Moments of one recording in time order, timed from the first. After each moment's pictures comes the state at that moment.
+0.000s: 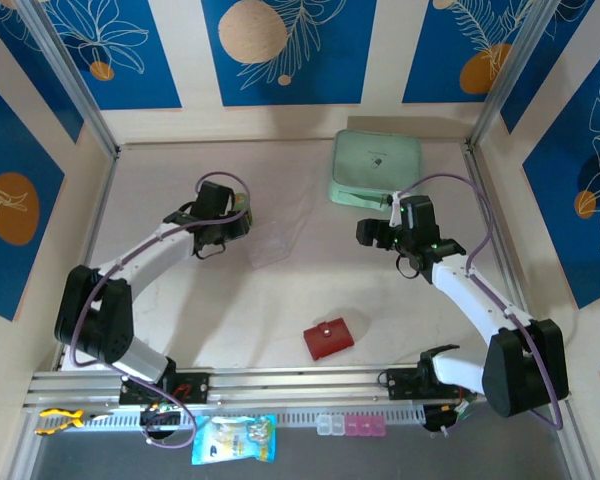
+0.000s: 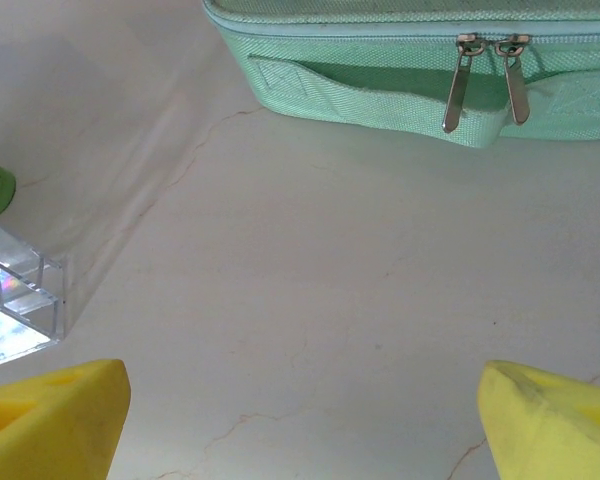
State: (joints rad) left arm -0.41 1.54 1.04 -0.44 -0.04 -0.65; right arm 0.25 1.19 0.76 -0.30 -0.09 0.29
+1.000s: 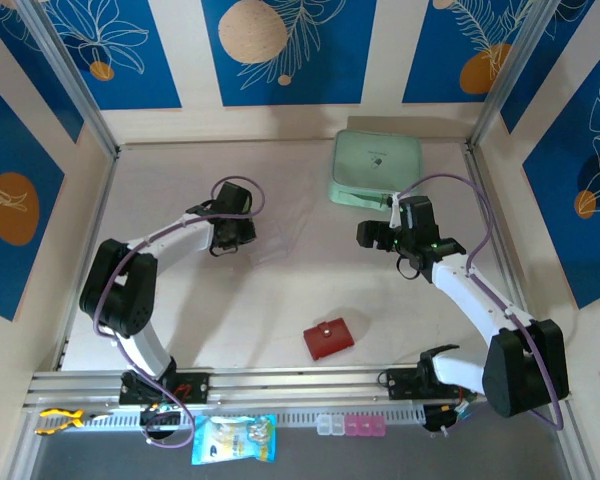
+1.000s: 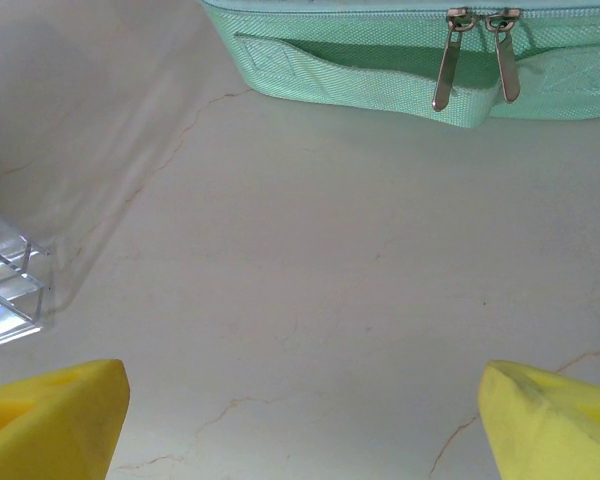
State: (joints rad) left arm -0.45 1.72 1.13 -0.48 -0.06 -0.68; right arm 0.26 1.19 0.77 -0.34 -0.08 0.29
